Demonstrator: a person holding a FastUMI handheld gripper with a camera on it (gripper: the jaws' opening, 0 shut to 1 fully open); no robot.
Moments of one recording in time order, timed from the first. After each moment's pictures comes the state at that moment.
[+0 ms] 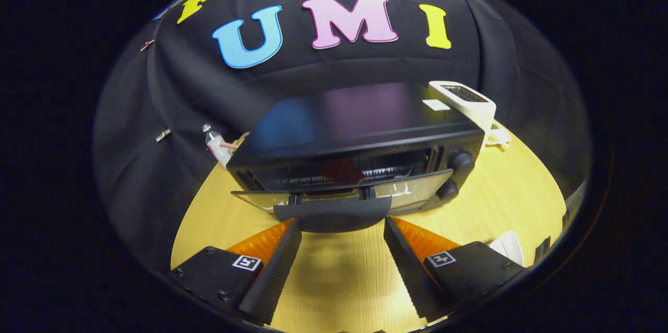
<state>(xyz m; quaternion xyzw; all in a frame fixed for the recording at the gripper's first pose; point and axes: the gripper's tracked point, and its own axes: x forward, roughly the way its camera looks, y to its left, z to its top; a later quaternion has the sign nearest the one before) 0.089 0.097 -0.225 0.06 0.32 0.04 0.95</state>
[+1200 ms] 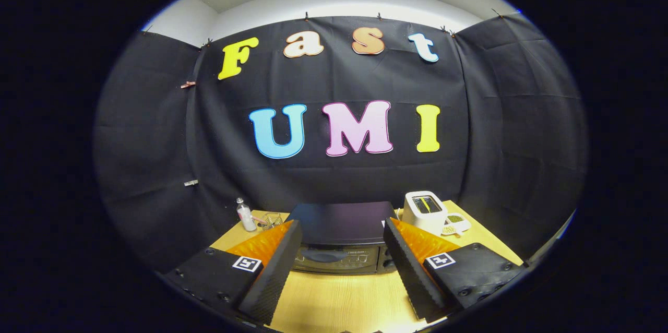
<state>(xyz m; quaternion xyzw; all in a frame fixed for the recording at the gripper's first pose) -0.013 0.038 0.012 0.02 0.08 0.06 0.99</state>
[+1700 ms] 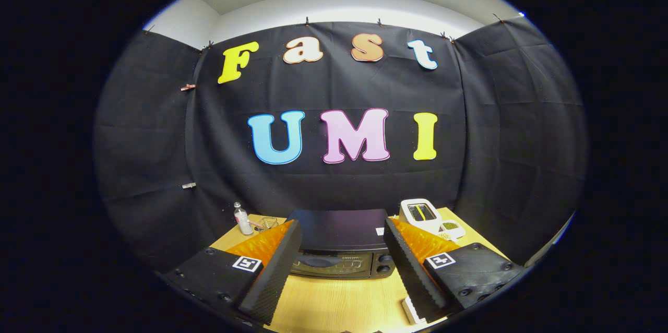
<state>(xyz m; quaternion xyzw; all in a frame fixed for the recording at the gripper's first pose) -0.006 0.030 0.033 0.01 0.06 0.06 1.00</state>
